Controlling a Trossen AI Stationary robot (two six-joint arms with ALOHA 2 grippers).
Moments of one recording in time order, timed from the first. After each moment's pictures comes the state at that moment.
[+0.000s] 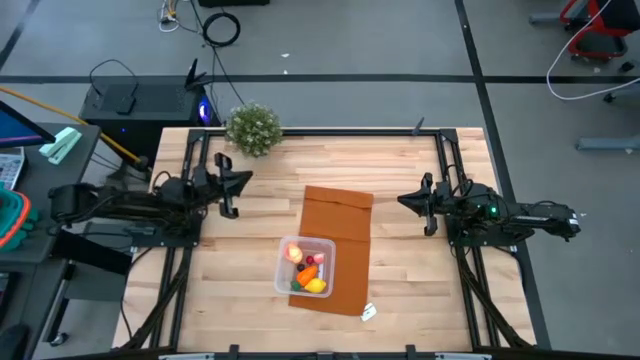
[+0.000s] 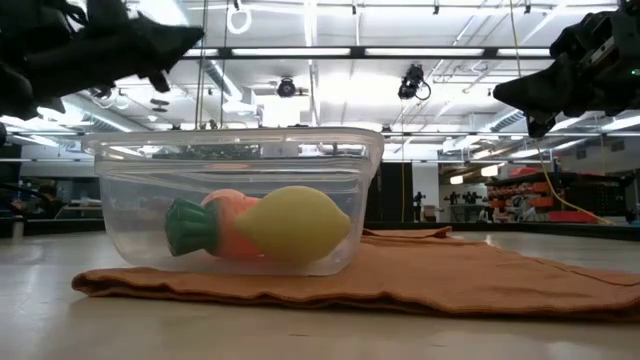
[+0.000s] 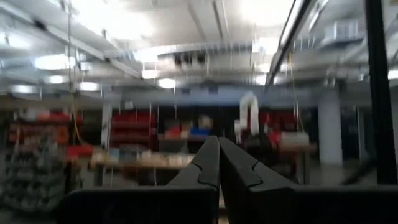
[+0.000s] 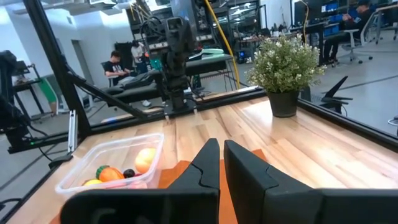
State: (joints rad) left arm 0.24 0.91 0.01 1.41 -0.02 -0.04; right arm -0.09 0.00 0.01 0.03 0.03 0.18
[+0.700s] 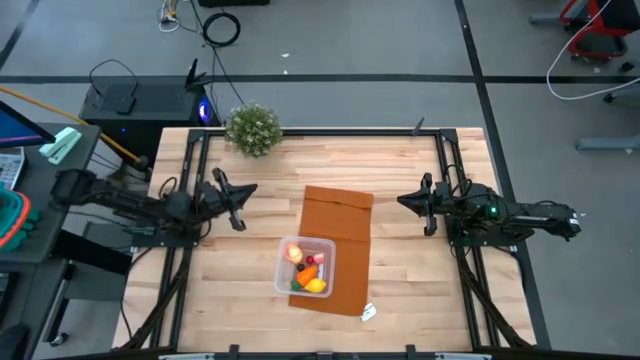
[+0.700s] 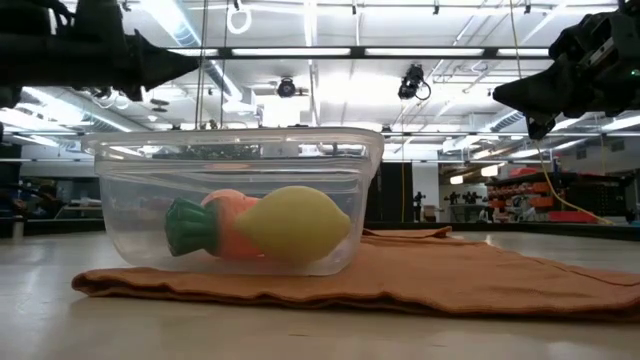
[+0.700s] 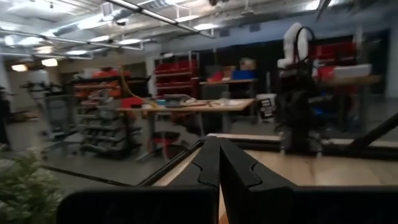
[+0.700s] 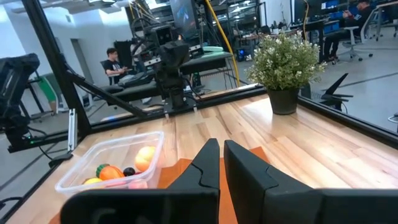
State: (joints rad) left arm -0.14 0.73 0.01 1.00 -0.58 0.17; right arm -0.09 0.01 0.01 0.03 0.03 0.19
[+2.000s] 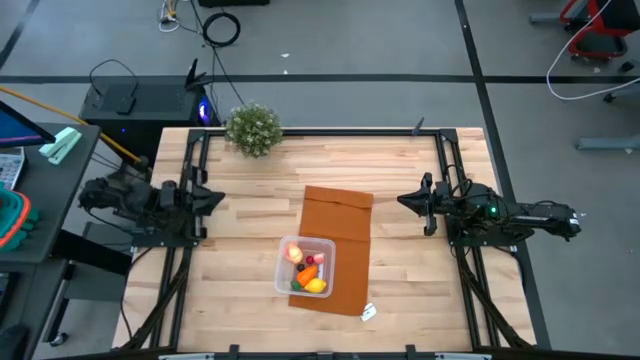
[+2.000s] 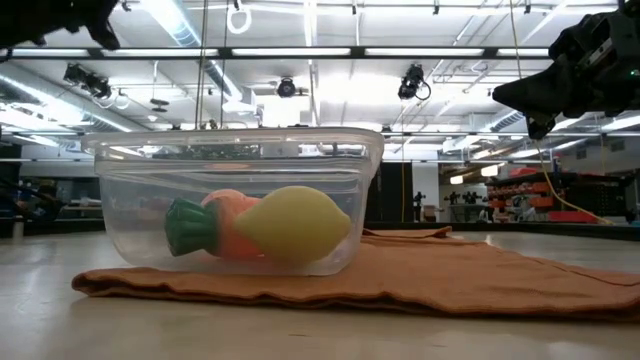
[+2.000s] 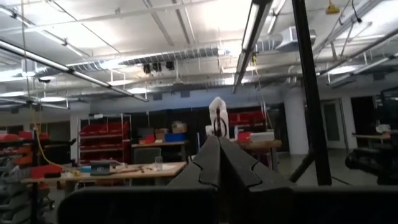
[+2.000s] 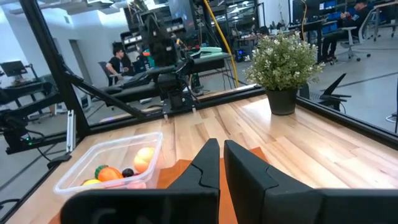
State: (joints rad) left arm -0.31 0.04 0.10 0.49 -0.37 0.24; right arm -0.09 0.01 0.01 0.03 0.03 0.19
